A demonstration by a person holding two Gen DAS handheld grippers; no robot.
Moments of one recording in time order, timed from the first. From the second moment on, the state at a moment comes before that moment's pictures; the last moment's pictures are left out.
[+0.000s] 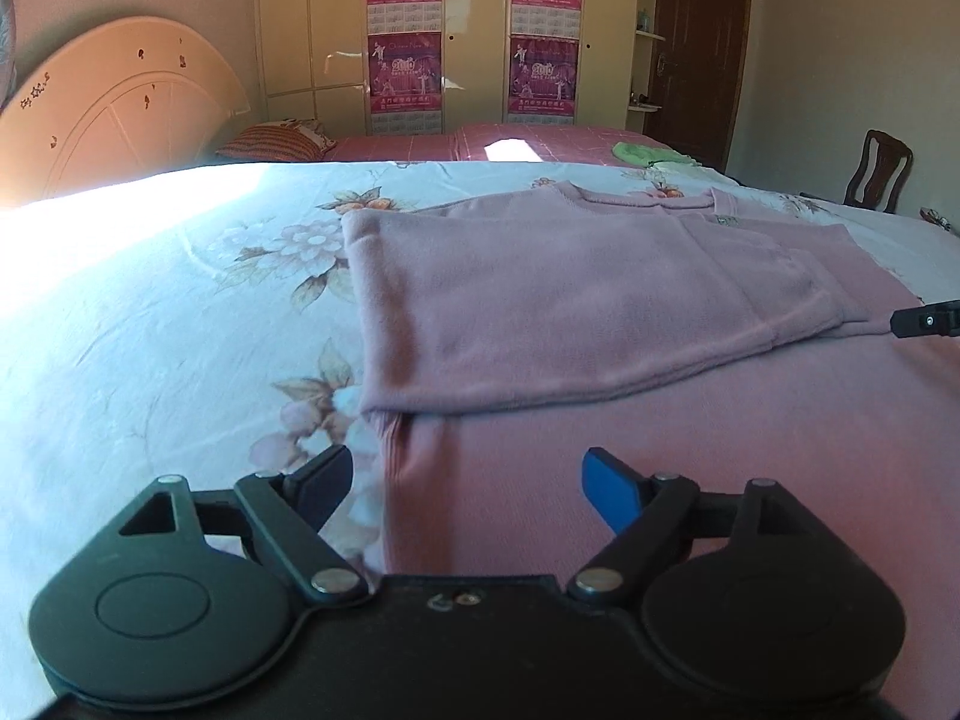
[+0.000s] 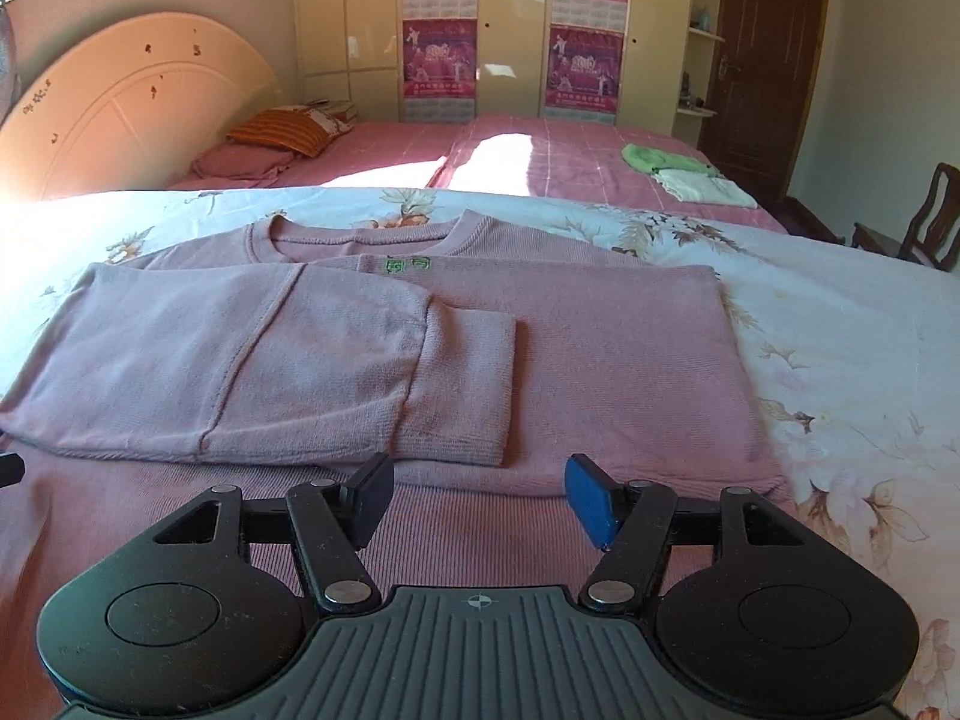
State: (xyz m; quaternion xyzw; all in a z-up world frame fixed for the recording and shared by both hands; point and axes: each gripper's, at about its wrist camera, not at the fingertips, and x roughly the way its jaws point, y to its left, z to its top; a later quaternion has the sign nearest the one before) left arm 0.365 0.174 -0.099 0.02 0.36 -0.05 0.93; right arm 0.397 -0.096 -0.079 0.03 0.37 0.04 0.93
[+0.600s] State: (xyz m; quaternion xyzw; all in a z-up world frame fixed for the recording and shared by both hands) left arm 0.163 0.219 -0.098 -0.28 0.38 -0.08 0.87; right arm 0.143 -0.286 -0.075 0.31 0.38 0.00 0.87
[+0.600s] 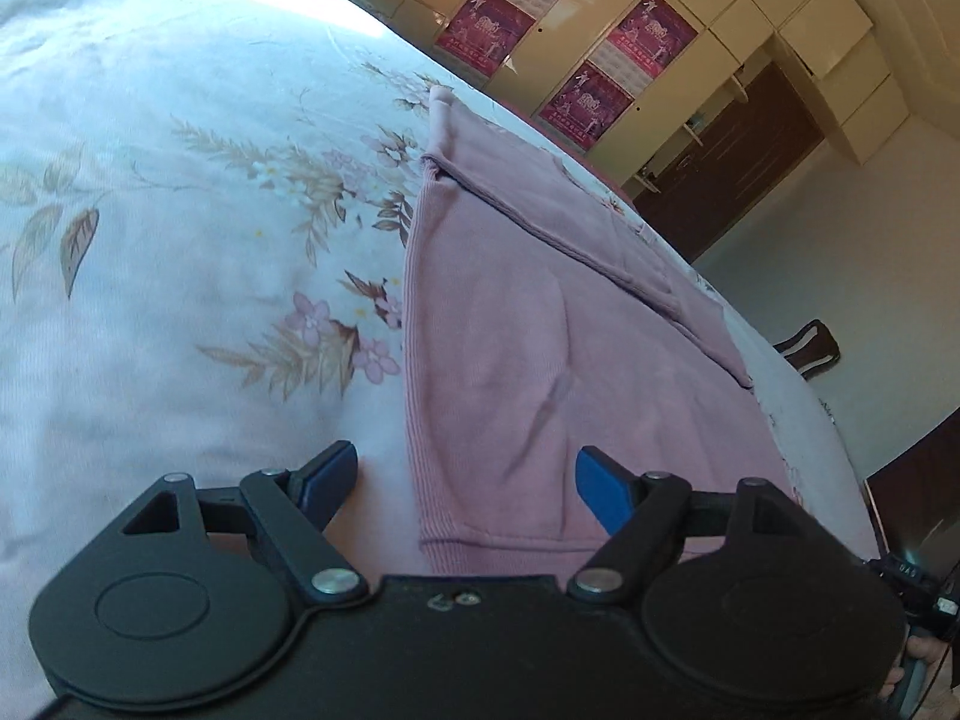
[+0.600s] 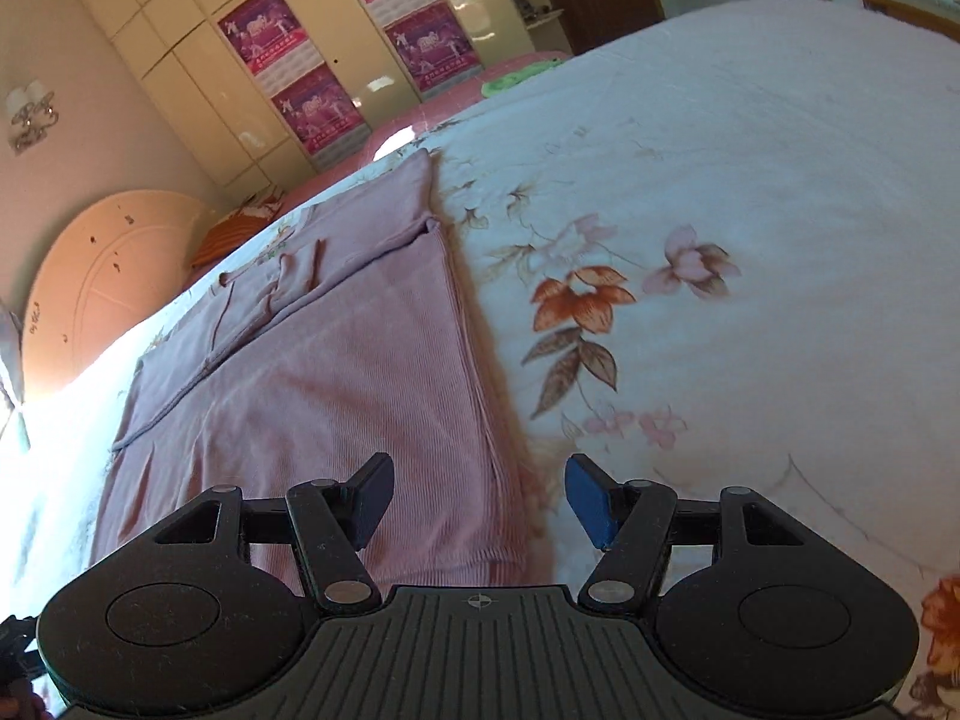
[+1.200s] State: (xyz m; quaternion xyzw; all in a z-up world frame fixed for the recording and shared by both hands) left arm 0.167 0.208 -0.107 -0.32 0.40 -0.12 0.85; right arm 0.149 -0.297 -0.108 0.39 0.39 0.09 0.83
